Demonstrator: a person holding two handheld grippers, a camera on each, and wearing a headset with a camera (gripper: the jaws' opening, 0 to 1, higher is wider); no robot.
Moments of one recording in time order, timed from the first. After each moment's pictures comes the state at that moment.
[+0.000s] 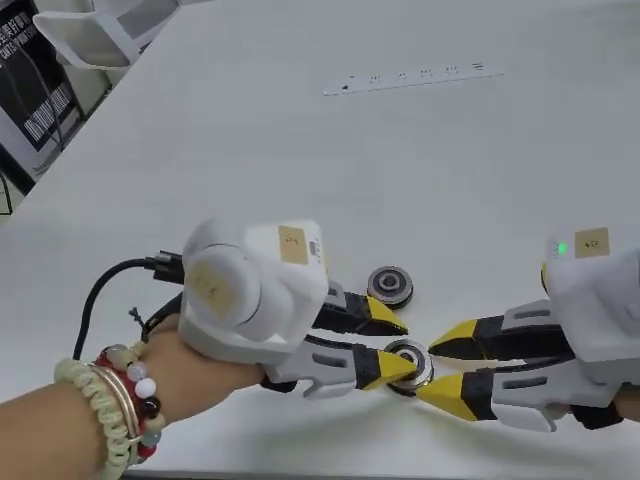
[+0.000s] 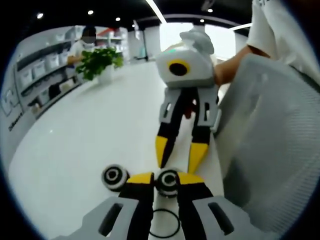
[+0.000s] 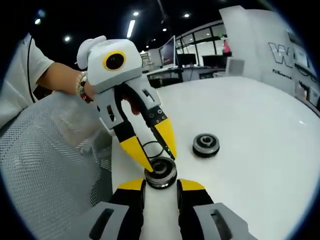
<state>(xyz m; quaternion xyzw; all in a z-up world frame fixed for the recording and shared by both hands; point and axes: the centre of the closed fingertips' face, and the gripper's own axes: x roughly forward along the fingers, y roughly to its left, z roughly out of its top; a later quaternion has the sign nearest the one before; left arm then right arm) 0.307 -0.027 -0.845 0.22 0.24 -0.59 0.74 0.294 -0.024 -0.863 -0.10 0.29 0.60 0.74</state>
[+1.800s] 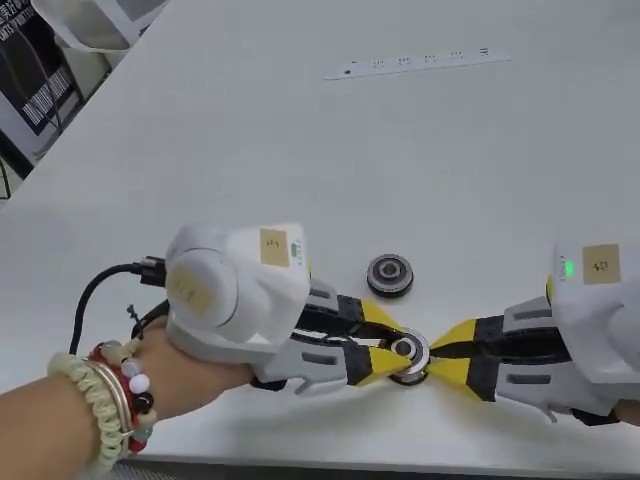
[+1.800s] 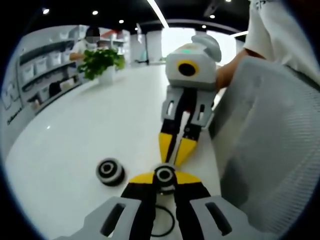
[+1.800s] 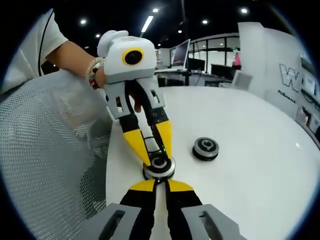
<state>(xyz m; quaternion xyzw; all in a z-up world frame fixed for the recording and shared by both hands) 0.302 -0.021 -0.849 0.19 0.23 -0.59 0.75 0.295 -0.028 -0.867 -0.17 0.24 0.61 0.74</state>
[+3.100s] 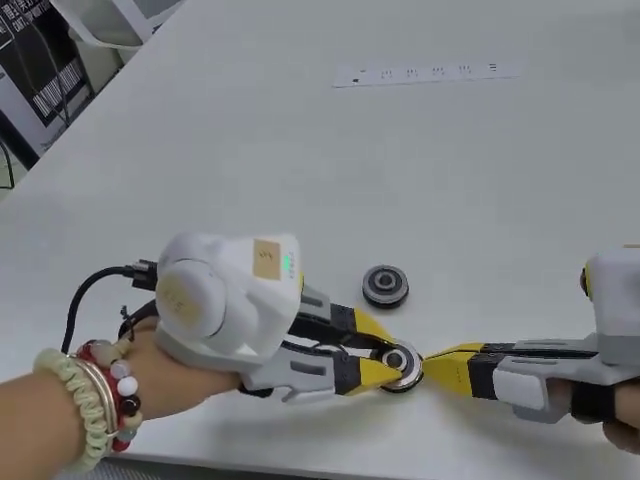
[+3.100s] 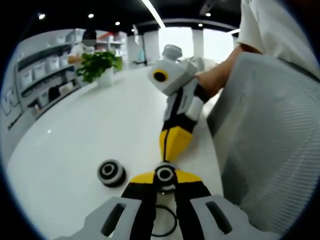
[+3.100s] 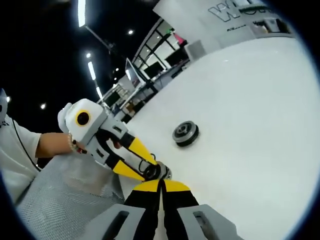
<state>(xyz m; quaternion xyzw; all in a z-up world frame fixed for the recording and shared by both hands) 0.301 -0.022 -0.851 0.21 0.22 -0.59 0.75 0.302 -0.030 -0.856 0.16 0.38 0.53 0.74</state>
